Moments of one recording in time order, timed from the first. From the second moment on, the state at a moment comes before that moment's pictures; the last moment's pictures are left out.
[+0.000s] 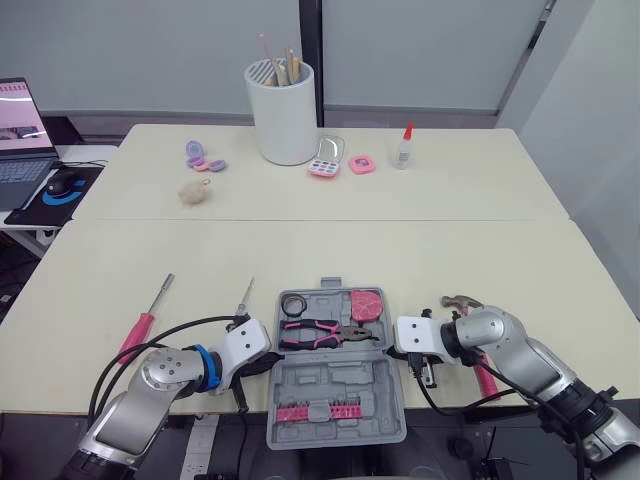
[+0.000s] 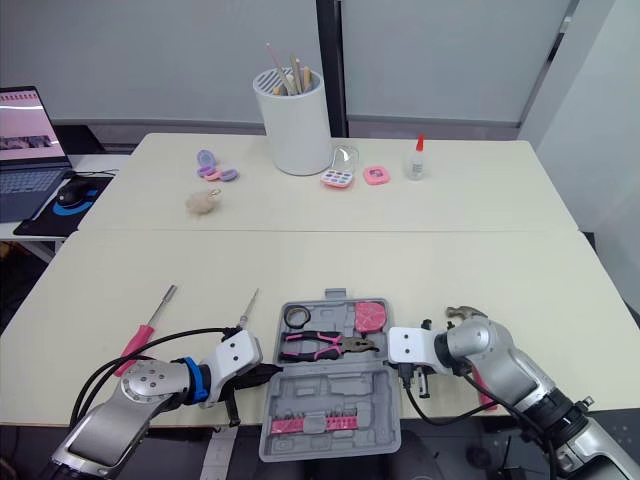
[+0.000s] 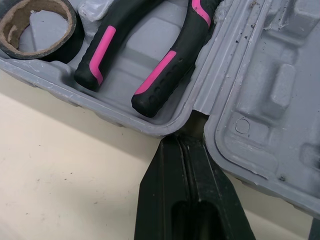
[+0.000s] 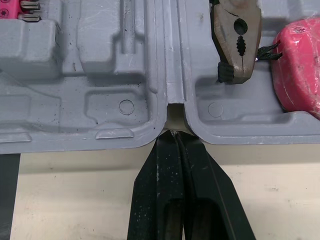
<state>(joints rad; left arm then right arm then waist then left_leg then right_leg) 0.06 0.73 -0.17 -0.22 -0.08 0.36 -0.91 -0.31 -0.65 0.49 -0.10 -0.16 0.28 1.10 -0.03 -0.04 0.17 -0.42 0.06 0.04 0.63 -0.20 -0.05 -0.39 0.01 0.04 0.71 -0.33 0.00</state>
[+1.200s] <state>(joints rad) -0.22 0.64 -0.19 0.08 0.04 0.23 -0.90 -0.43 -0.54 0.43 0.13 -0.18 0.22 1.00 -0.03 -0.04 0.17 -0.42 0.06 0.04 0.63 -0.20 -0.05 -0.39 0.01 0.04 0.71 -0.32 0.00</state>
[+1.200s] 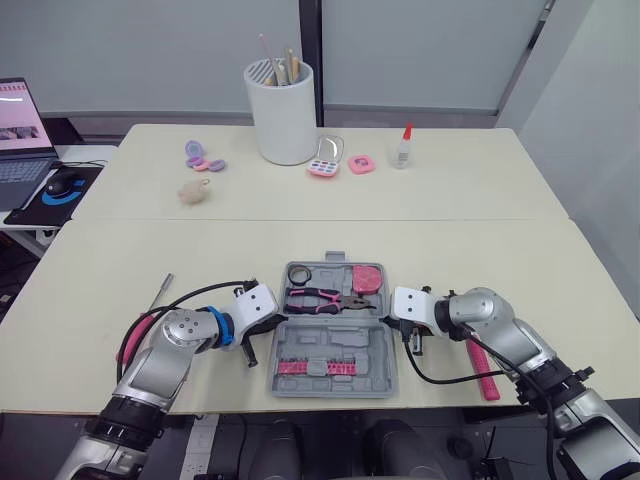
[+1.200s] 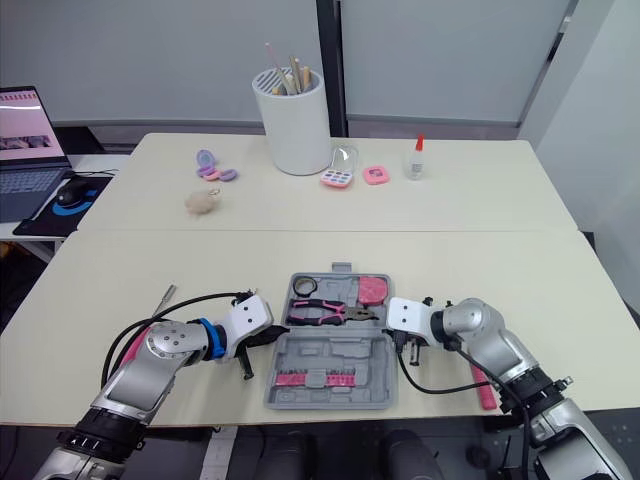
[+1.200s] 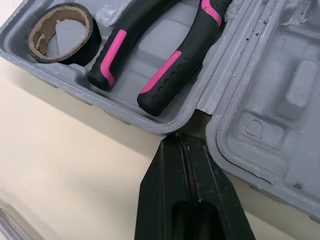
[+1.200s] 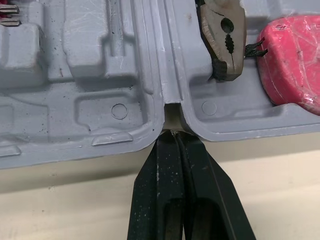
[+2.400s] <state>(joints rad) -0.28 0.60 -0.19 0.17 0.08 0.18 -0.86 -0.47 -0.52 0.42 0.22 -0.18 0.16 0.97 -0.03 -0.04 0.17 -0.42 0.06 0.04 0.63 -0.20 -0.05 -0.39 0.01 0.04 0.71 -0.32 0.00</state>
